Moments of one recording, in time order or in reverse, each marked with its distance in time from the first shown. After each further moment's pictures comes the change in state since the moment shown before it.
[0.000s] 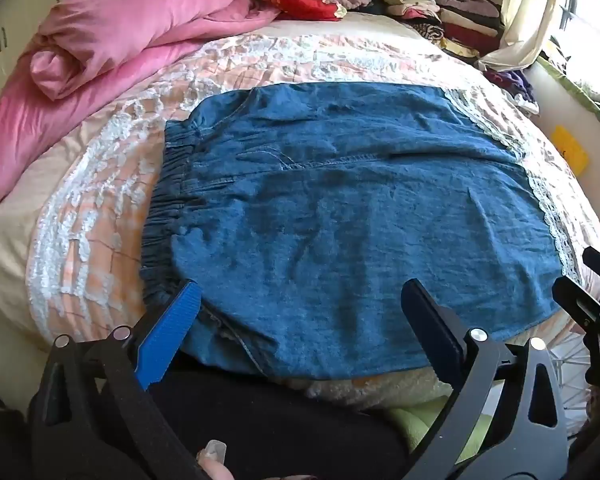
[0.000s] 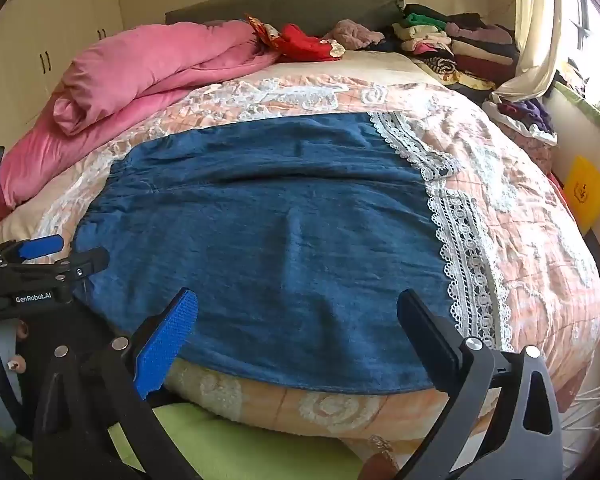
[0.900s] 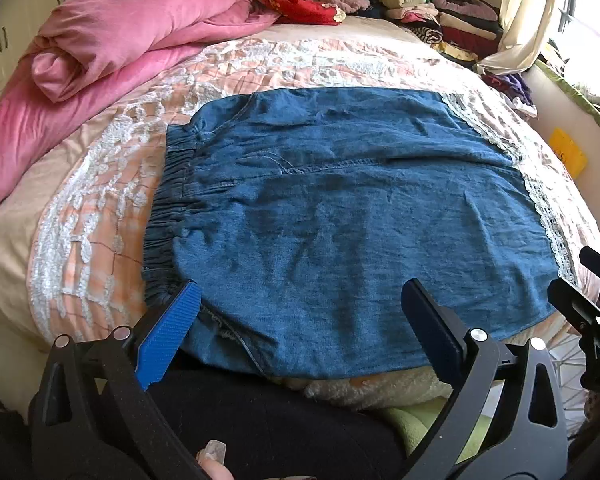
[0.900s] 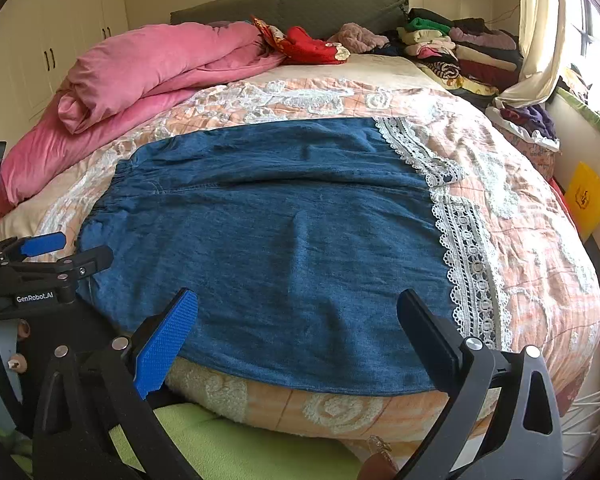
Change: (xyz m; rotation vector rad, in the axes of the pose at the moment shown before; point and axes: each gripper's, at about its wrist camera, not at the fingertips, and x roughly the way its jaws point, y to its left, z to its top) left arm -0.003 -0.005 0.002 0.005 -0.009 -0.001; right arm -0.004 0.007 0.003 -0.026 -0.011 -0.010
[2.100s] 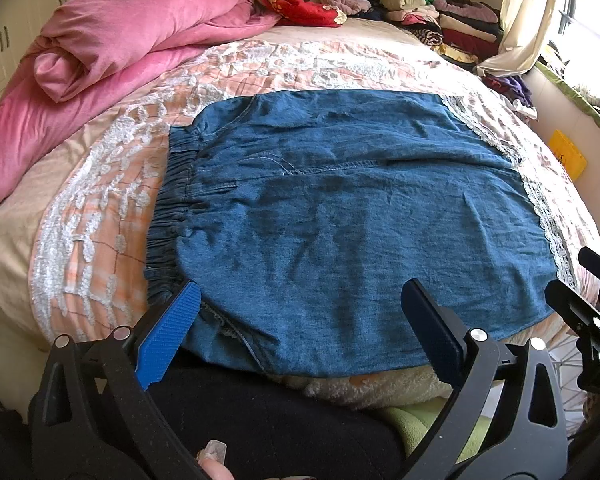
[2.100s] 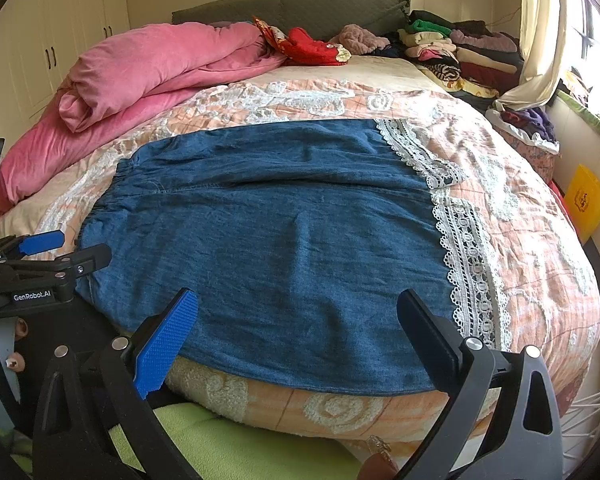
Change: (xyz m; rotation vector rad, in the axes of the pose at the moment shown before) left arm -0.001 0.001 -0.001 -0.002 -0.004 -0.004; right arm -0.001 0.001 -0.001 -0.002 -0.002 0.000
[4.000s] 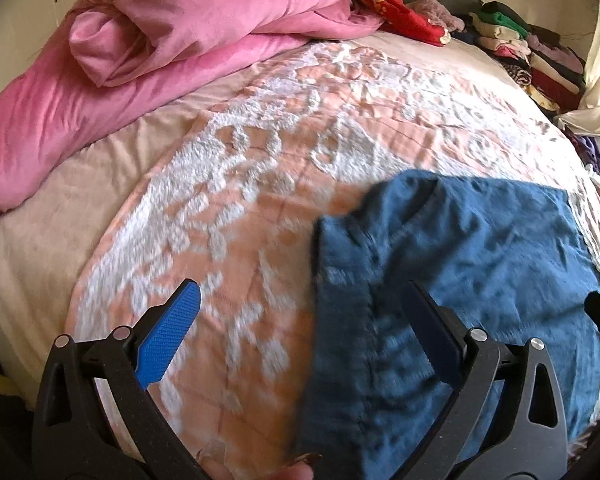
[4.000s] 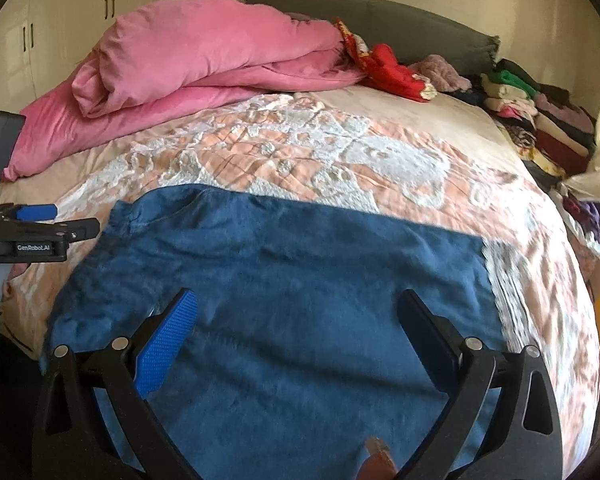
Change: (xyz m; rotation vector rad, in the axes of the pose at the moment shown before) left arm 0.079 0.147 0.110 -0.205 0.035 0.146; right arm 0.136 0.074 0.152 -0.286 -0.006 0.096
